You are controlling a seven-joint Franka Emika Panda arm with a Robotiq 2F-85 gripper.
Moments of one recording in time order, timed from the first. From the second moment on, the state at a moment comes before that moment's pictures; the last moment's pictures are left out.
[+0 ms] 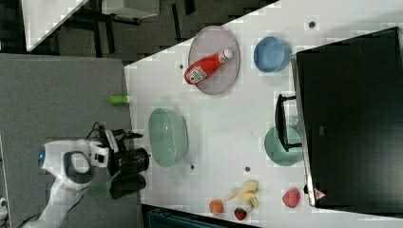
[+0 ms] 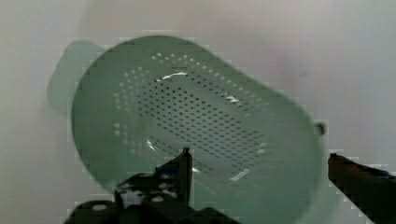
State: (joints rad) arm 0.08 0.24 0.54 -2.11 -0.05 0.74 0.98
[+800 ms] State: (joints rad) arm 0.10 0.57 0.46 -2.11 -0.19 0.98 1.29
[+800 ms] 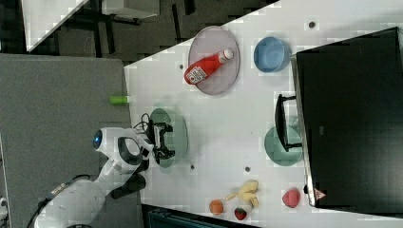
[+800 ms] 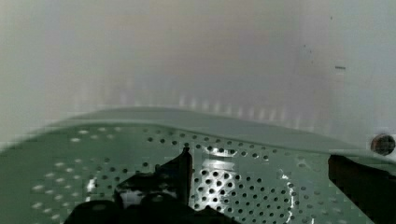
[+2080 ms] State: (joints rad) arm 0.06 0.42 0.22 -2.29 -0.15 1.05 1.25
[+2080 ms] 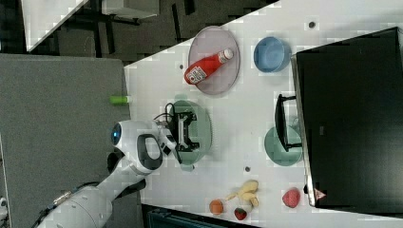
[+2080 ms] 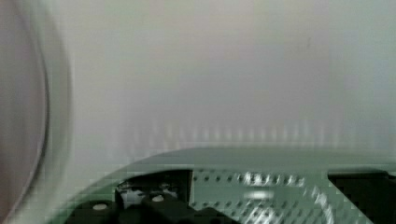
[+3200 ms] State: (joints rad) arm 0.04 0.40 -0.03 -2.41 -0.17 1.09 0.97
